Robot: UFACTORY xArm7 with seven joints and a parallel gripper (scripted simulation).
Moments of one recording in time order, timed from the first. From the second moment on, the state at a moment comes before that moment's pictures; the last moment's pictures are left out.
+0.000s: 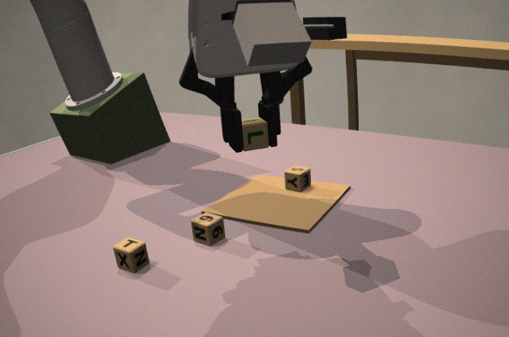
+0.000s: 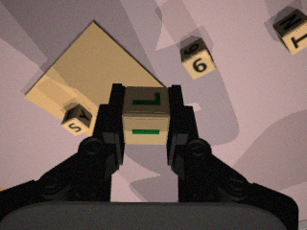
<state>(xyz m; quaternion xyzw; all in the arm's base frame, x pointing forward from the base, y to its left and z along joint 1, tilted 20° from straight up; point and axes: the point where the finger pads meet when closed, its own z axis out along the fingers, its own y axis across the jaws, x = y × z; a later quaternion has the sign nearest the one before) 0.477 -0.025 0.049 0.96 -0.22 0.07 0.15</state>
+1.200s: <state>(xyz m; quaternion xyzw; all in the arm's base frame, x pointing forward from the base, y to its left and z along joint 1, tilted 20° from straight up) 0.434 0.041 0.025 0.80 -0.57 0.12 0.11</state>
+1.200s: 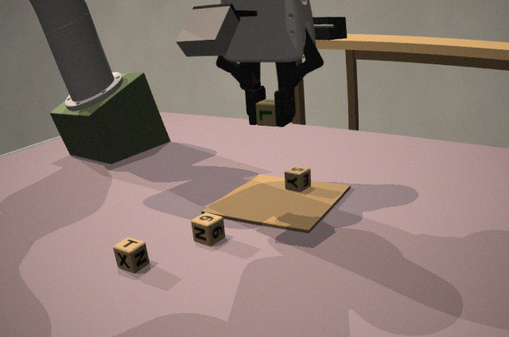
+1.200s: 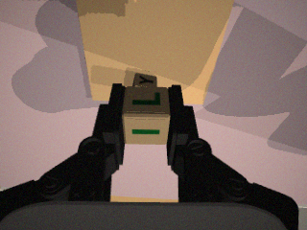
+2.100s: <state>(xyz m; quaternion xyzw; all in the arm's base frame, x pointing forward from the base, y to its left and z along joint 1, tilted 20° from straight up) 0.422 0.055 0.019 0.74 -0.65 0.14 0.10</state>
